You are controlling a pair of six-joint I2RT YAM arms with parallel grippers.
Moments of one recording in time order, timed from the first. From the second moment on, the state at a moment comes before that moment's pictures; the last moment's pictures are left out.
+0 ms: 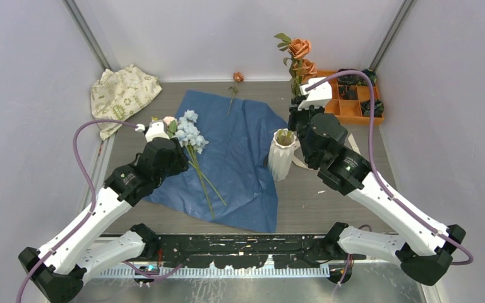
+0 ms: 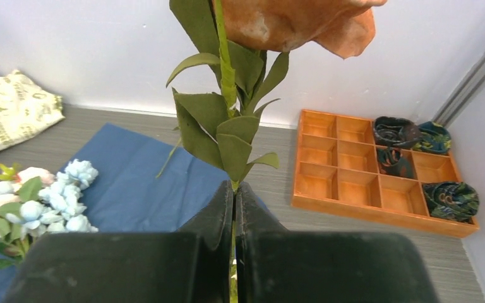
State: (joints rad) left arm -0.64 0.87 0.92 -0.74 -0.44 -0.69; right arm 0.82 1.03 1.19 -0.14 0.72 -0.04
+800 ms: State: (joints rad) left arm -0.64 0.88 0.92 -0.72 -0.44 -0.68; right arm 0.82 0.98 0.96 -0.20 0.53 0.16
